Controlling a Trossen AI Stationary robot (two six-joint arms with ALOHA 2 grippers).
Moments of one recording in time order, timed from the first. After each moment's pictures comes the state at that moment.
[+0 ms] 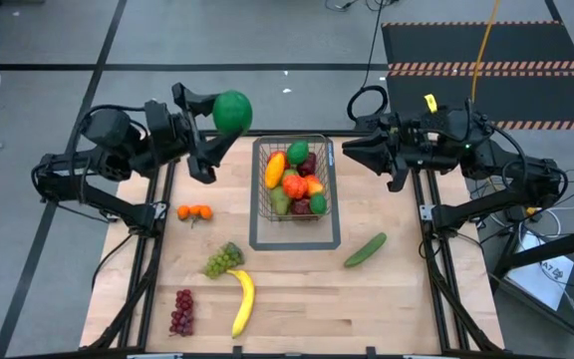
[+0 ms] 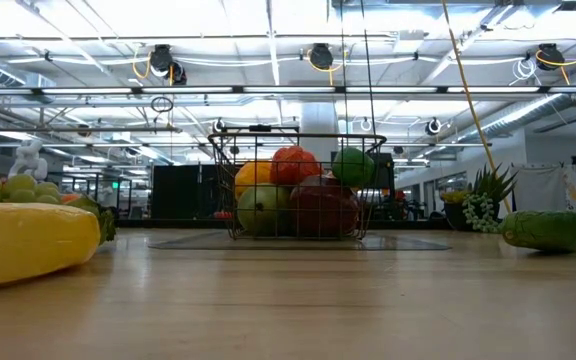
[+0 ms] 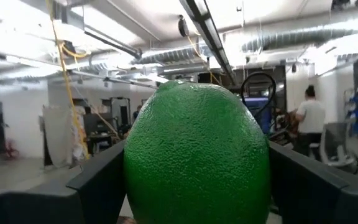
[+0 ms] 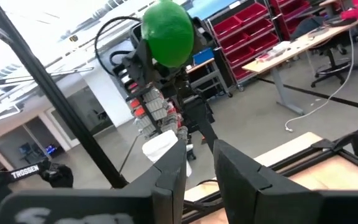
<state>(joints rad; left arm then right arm) -0.06 1.18 1.53 0.05 -0.31 0.20 -0.01 1.10 1.43 -0.26 0.03 0.51</state>
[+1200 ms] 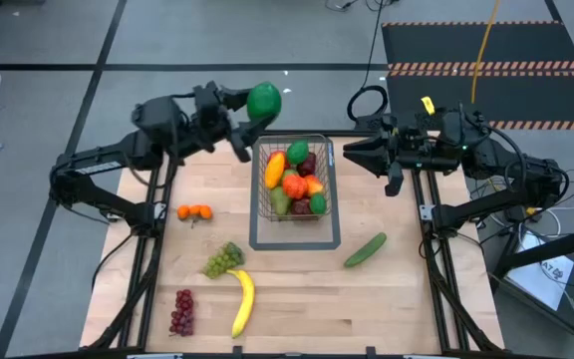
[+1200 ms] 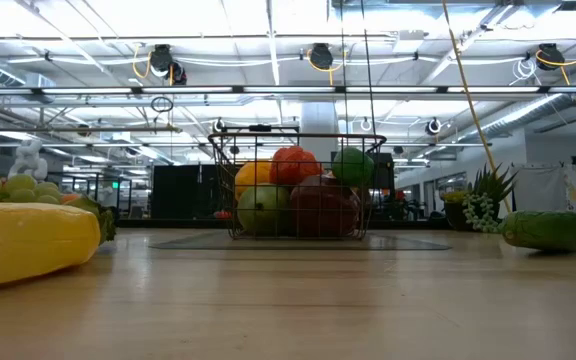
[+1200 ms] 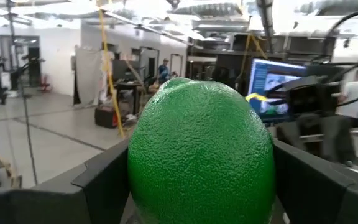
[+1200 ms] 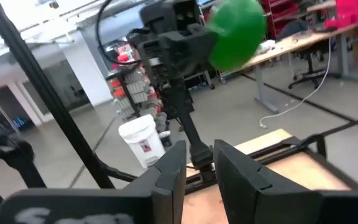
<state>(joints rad) 0.12 1.29 1.53 -0.03 -0.29 -0.03 -0.01 1.09 1.43 -0.35 0.06 0.39</state>
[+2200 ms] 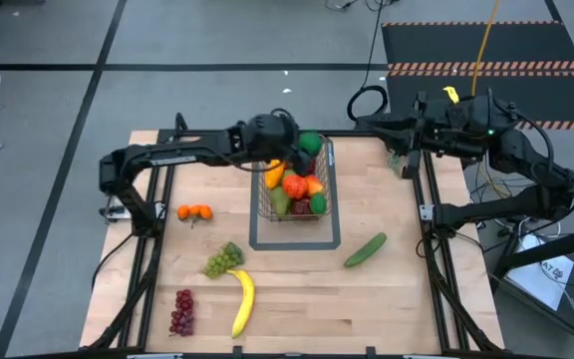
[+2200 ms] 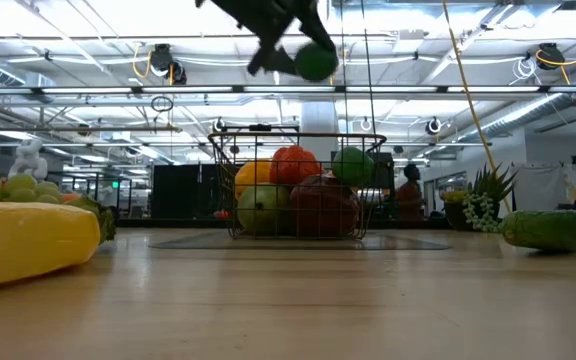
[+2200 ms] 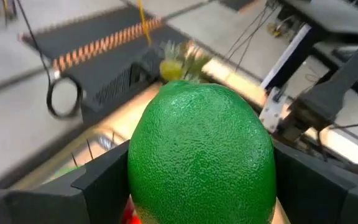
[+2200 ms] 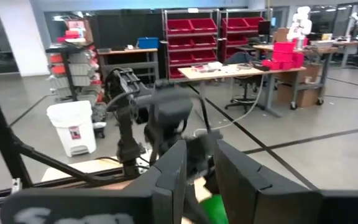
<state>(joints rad) 0.26 1.69 1.54 -0.28 -0.13 -0.37 -0.19 0.96 1.43 -0.50 0.06 0.06</state>
